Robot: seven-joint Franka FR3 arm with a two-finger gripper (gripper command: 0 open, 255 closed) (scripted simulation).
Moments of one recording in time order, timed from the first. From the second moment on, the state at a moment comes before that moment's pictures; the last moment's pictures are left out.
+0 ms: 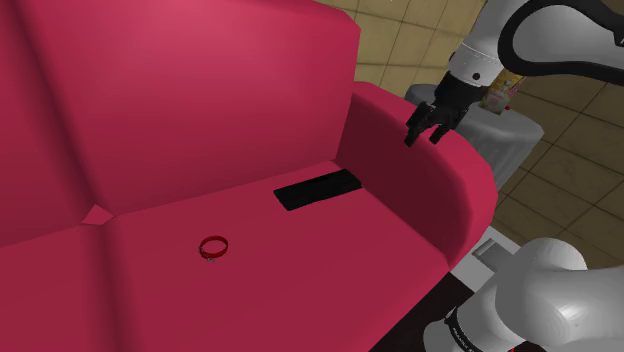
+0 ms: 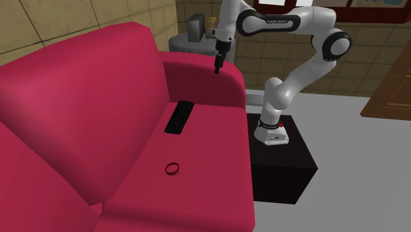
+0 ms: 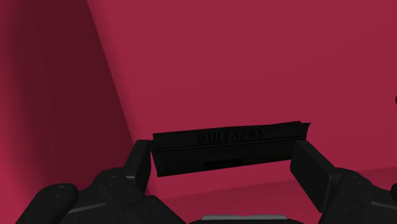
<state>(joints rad) -0.02 -0.80 -0.04 -2.37 -0.03 1.70 0.17</state>
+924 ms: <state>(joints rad) 0.07 -0.50 0.11 -2.33 0.08 1.90 0.28</state>
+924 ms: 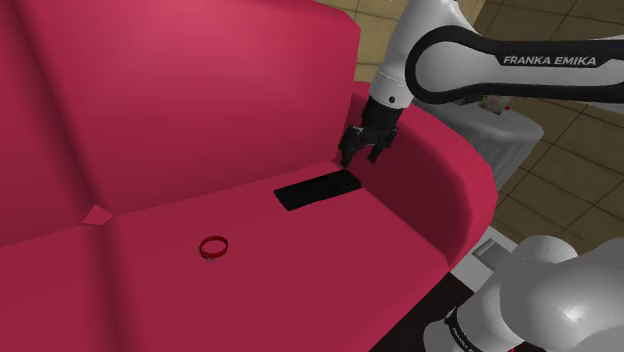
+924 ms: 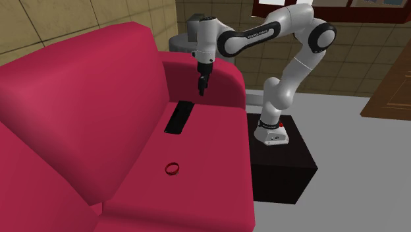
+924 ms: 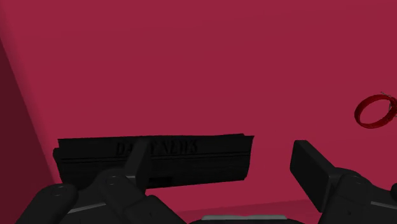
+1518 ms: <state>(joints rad) 0.14 -0.21 0.21 -2.21 0.11 2.02 0.37</state>
